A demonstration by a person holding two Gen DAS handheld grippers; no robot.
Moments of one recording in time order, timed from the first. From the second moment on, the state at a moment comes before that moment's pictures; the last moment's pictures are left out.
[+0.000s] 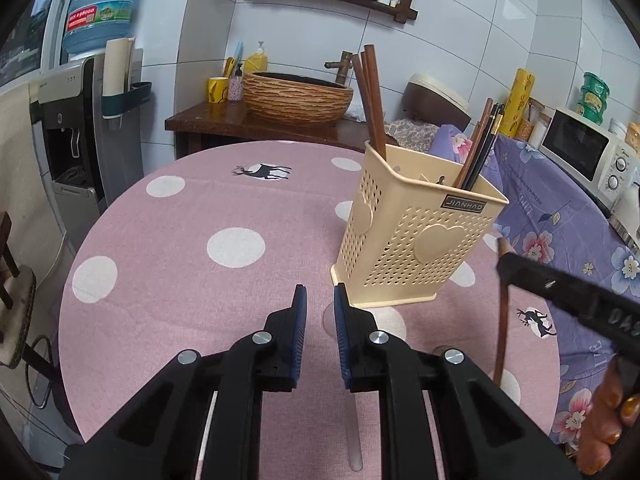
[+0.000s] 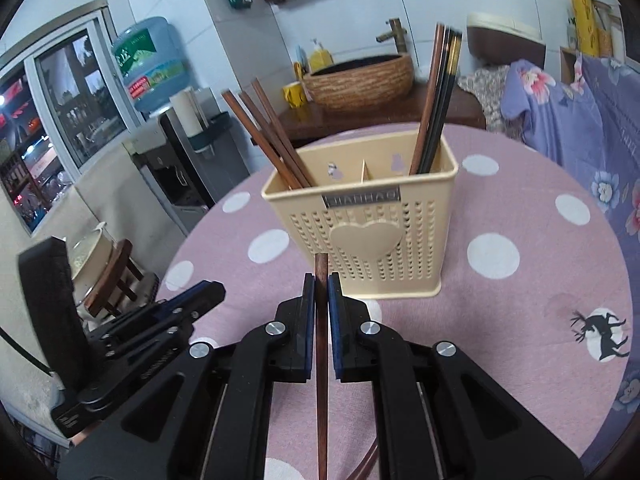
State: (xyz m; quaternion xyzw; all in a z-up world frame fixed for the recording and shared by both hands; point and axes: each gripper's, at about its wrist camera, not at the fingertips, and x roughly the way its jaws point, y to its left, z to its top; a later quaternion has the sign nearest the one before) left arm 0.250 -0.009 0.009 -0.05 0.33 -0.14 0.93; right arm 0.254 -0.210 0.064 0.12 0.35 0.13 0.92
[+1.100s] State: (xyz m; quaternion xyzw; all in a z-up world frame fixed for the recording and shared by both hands) left arm 0.308 -0.086 -0.069 0.11 0.44 -0.13 0.88; right arm 0.219 -0.229 0.091 0.12 0.30 0.10 0.94
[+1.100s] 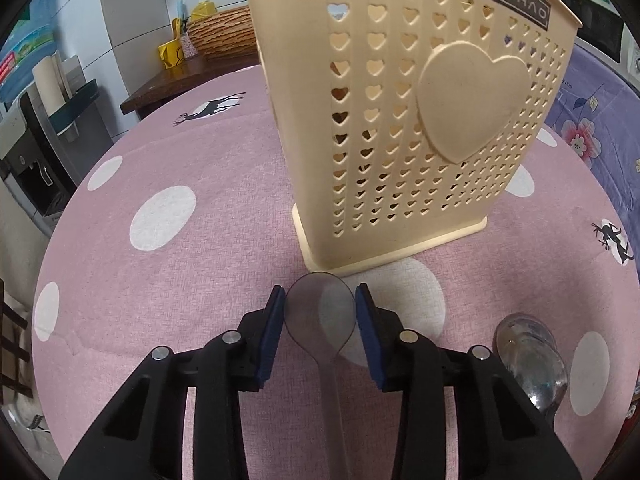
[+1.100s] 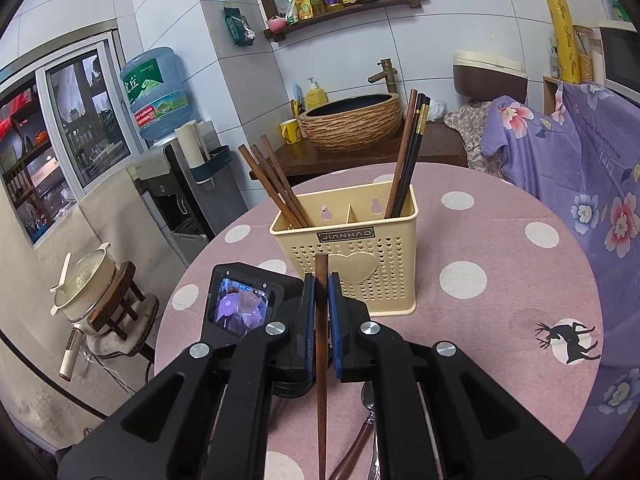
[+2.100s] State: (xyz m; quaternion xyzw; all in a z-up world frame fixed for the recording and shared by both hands) left arm 0.256 -0.048 0.046 0.01 0.30 -0.17 0.94; right arm 0.205 -0.222 0.121 0.10 0.27 0.12 0.95
